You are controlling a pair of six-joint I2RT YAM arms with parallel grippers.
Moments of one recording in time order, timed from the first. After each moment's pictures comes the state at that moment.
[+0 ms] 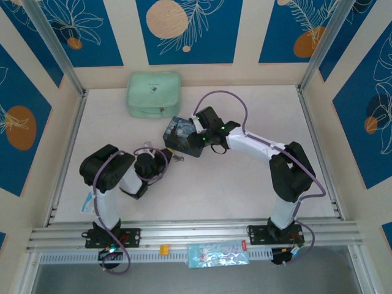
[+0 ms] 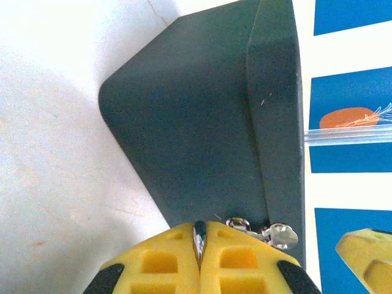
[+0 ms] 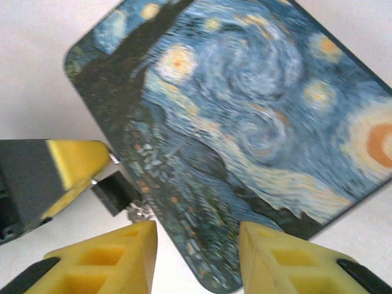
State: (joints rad) left arm -0.49 1.92 0.36 1.30 0.10 -1.34; right arm 0.66 1.76 1.29 -0.45 -0.07 0.23
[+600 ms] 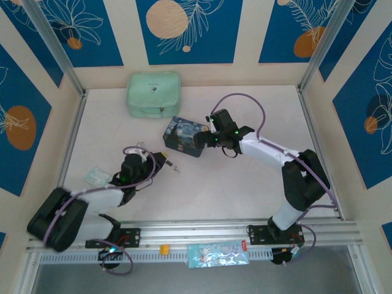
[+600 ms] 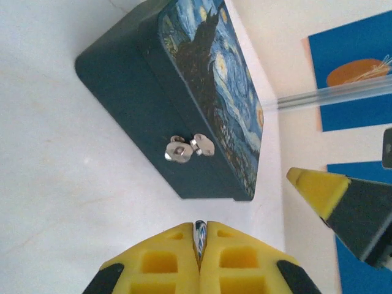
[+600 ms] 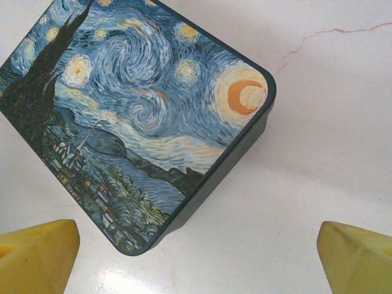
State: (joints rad) left arm -0.49 1.18 0.28 0.53 0.15 -1.15; right arm 0.59 1.63 1.13 -0.38 -0.01 0.33
